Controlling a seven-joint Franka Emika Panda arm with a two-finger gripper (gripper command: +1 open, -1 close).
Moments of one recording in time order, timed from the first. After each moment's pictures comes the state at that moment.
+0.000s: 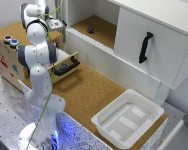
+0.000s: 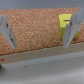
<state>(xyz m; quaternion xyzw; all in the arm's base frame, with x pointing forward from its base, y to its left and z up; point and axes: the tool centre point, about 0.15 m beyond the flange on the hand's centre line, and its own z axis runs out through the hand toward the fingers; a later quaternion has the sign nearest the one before) 0.313 0.404 0.445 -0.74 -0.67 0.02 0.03</state>
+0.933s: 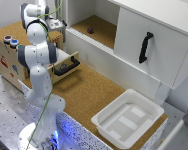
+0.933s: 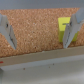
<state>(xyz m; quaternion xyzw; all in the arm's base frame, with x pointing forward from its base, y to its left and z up) 0.318 0.410 0.451 -0.73 -0.68 0.00 0.03</state>
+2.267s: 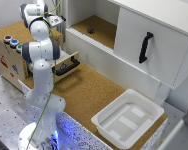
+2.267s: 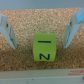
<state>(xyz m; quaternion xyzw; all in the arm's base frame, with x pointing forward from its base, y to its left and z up) 0.365 0.453 0.429 -0.71 -0.71 -0.02 0.00</state>
